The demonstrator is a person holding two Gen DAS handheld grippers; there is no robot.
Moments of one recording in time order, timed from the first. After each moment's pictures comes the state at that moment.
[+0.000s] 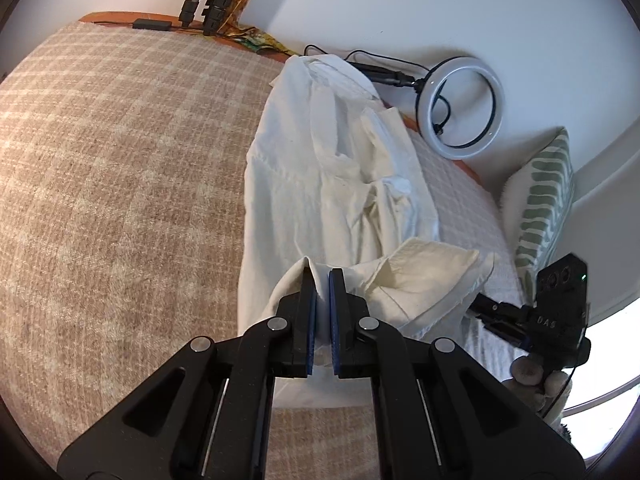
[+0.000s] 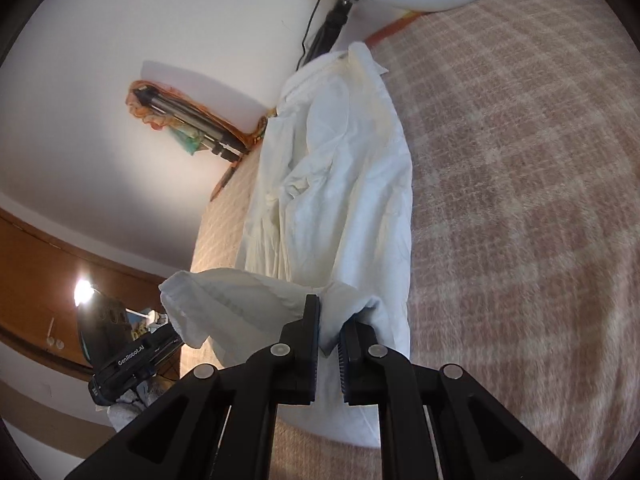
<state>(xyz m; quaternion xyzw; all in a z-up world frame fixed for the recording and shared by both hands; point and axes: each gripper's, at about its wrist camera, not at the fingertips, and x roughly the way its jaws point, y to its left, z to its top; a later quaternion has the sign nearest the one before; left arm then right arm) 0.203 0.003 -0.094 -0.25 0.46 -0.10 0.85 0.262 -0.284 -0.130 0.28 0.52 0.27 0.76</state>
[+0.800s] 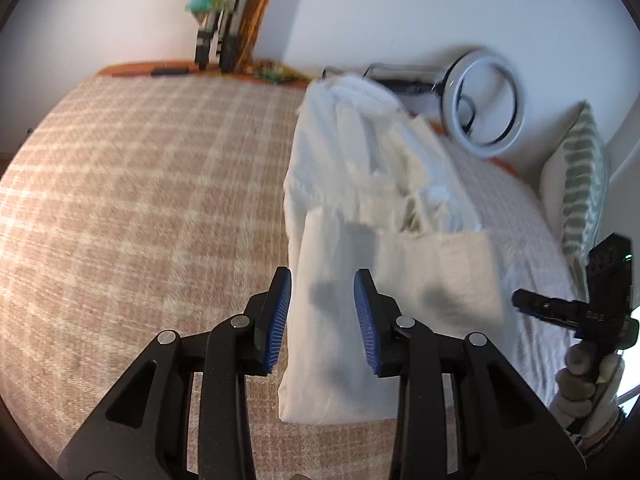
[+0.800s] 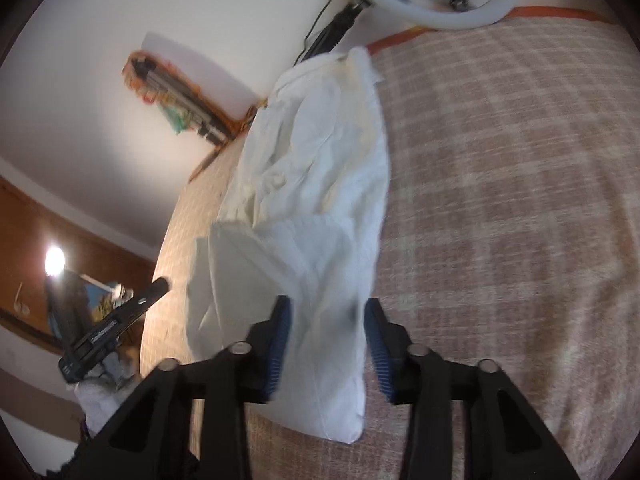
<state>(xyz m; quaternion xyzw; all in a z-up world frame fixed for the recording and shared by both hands) 0.203 0.001 -0.098 -0.16 0.44 -0.04 0.88 0.263 -0.287 -0.130 0.20 0.52 0.27 0.78</state>
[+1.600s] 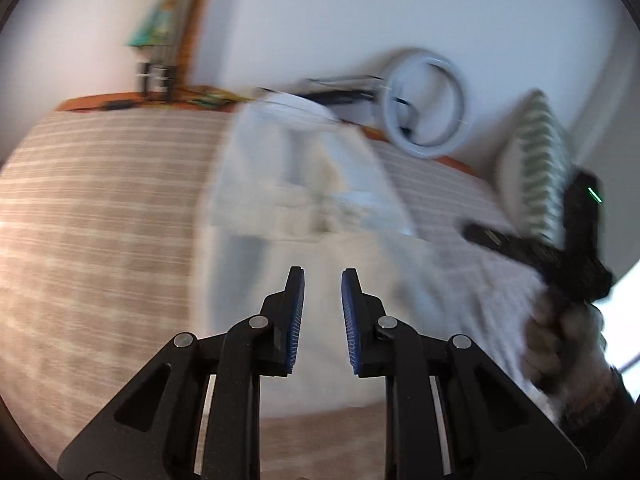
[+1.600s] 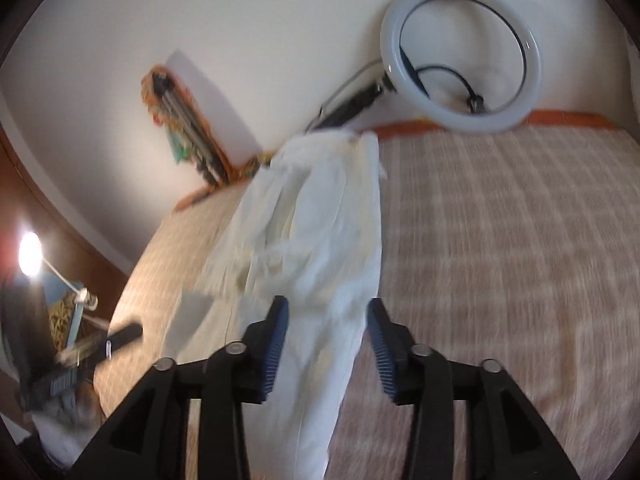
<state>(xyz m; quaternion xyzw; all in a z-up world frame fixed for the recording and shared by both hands) 0.183 -0.058 -0.066 -0.15 0.39 -0.12 0.90 0.289 -0.290 -0.077 0.12 0.43 0.24 0.86</state>
